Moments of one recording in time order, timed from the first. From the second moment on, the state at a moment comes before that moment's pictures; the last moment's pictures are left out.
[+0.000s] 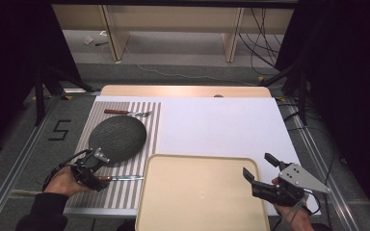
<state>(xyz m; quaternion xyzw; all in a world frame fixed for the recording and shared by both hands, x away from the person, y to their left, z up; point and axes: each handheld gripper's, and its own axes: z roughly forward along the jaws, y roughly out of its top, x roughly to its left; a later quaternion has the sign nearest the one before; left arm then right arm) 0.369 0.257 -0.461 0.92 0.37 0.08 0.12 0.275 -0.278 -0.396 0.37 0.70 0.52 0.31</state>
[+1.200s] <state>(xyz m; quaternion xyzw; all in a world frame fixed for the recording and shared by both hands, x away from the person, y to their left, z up) 0.366 0.241 -0.460 0.93 0.35 0.04 0.08 0.275 -0.277 -0.396 0.37 0.71 0.52 0.31</state>
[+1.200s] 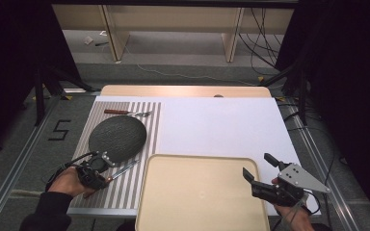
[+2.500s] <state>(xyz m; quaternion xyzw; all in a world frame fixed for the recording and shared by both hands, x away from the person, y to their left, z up) 0.348 0.213 -0.414 0.91 0.38 0.05 0.16 0.274 -0.277 -0.396 0.37 0.71 0.52 0.31</state>
